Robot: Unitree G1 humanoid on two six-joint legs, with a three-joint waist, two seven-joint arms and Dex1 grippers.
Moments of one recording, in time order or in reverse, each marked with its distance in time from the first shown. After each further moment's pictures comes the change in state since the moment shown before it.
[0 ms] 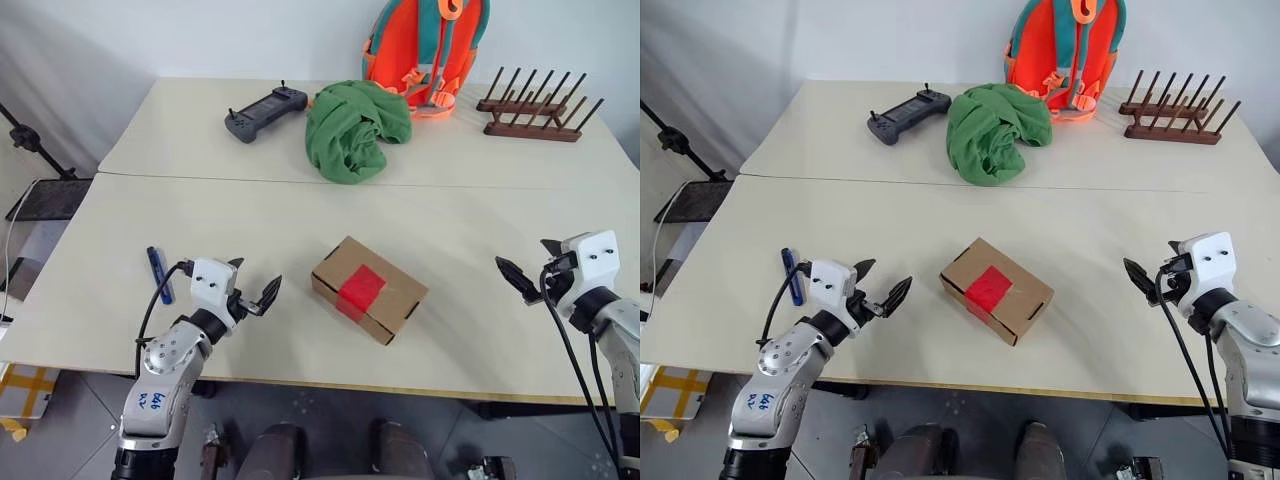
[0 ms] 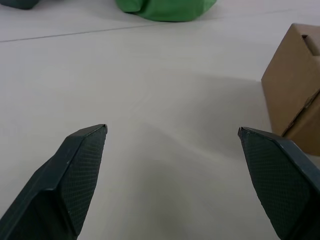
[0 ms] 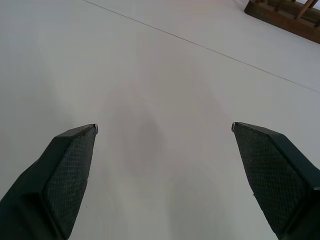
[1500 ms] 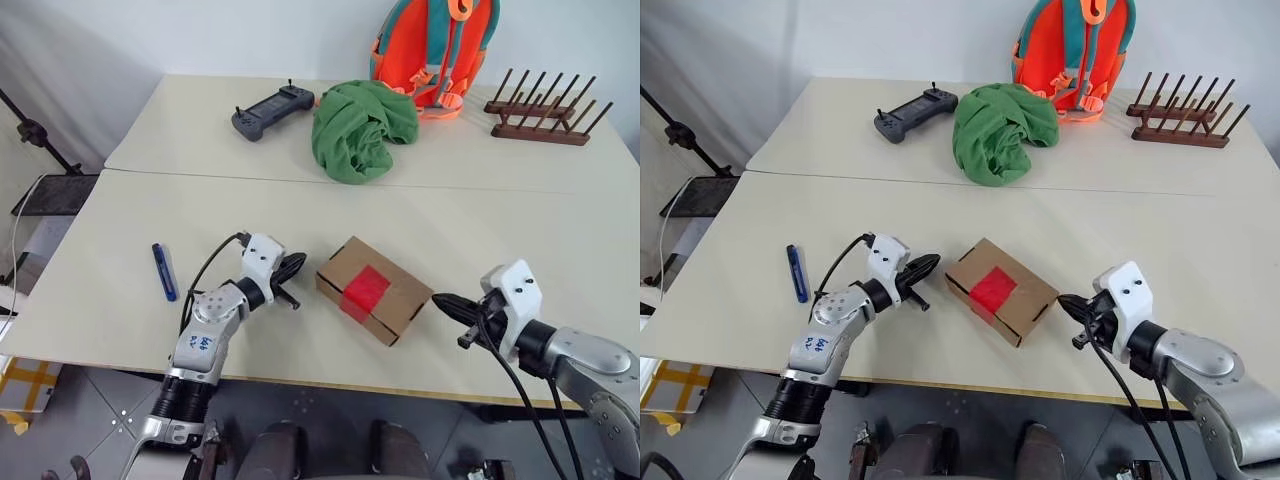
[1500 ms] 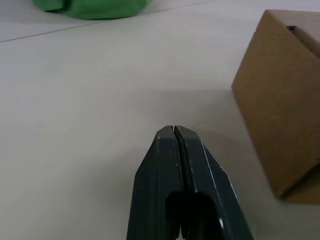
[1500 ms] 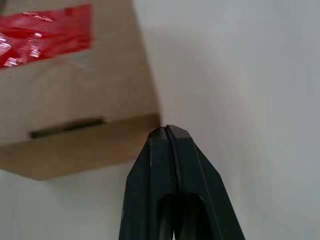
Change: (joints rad) left arm -0.352 -0.027 -0.160 0.456 0.078 -0.138 -0.136; right arm 0.202 0.026 0.106 -0.722 0.268 0.591 -0.050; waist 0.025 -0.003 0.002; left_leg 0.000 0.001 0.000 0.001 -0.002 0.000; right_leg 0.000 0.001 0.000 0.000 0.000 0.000
